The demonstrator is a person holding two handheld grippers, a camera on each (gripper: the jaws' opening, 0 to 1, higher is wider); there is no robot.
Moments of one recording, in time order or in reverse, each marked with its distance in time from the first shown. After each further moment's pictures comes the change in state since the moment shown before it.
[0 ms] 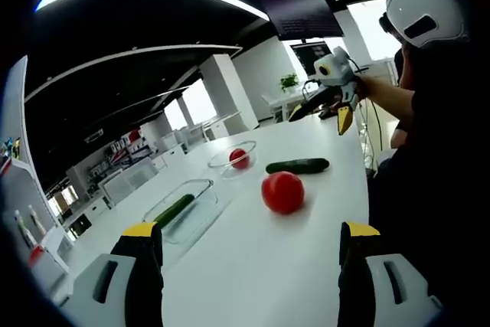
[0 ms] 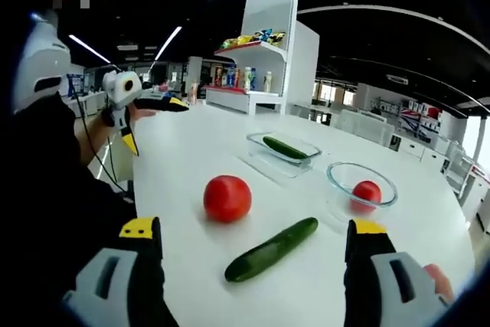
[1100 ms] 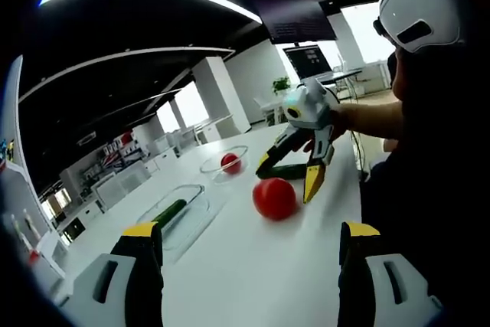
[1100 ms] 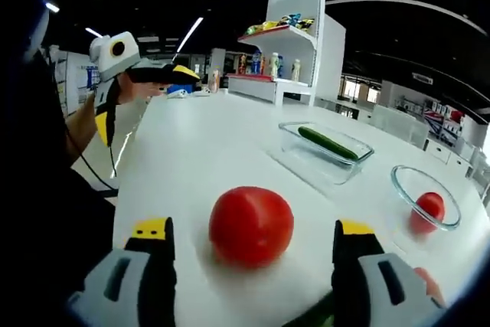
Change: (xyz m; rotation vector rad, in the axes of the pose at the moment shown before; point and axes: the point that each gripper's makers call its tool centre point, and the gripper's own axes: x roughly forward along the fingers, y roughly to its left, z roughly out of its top) left arm 0.005 -0.009 0.006 0.010 -0.008 -0.045; right arm 0.112 0.043 -0.009 -0.032 0.031 0.122
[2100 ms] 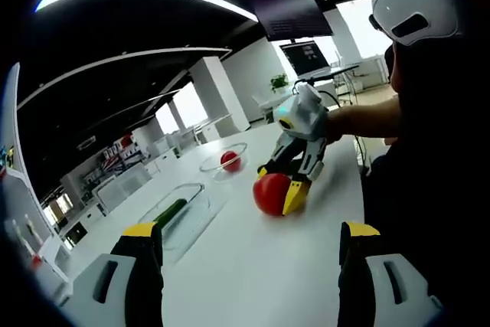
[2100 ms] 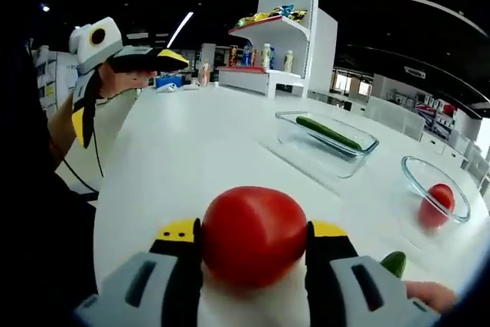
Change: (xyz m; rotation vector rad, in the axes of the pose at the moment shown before) left arm 0.001 -0.003 -0.005 0.023 0.000 -0.007; right arm 0.026 0.006 -0.011 0.031 0.051 -0.069
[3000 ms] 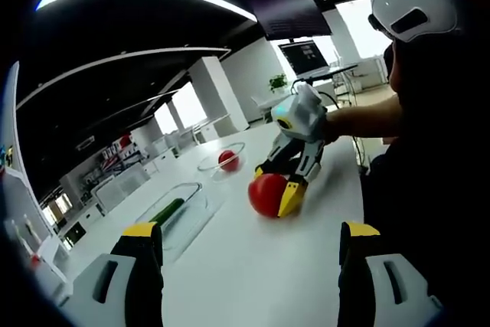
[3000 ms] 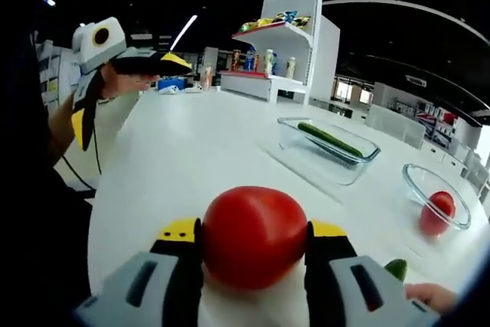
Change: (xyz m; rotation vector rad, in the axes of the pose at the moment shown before) left arm 0.002 0.000 -0.001 0.003 -0.004 -0.001; right arm 0.005 -0.001 0.003 -0.052 -0.046 0.021
